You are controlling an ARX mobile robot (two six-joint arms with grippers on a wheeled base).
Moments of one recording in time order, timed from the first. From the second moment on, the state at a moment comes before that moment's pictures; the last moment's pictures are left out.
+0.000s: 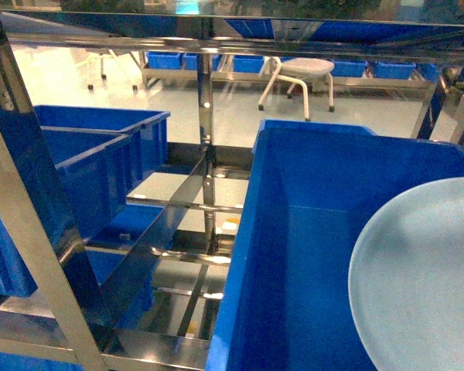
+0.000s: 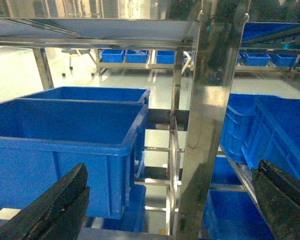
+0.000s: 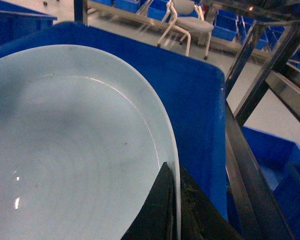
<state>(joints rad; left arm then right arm) 0.00 0.01 0.01 0.00 0.00 0.00 0.00 1.49 0.02 1.30 -0.08 -0.21</state>
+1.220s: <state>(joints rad) 0.00 0.01 0.01 0.00 0.00 0.00 -0.06 1.76 0.32 1.29 -0.18 -0.26</state>
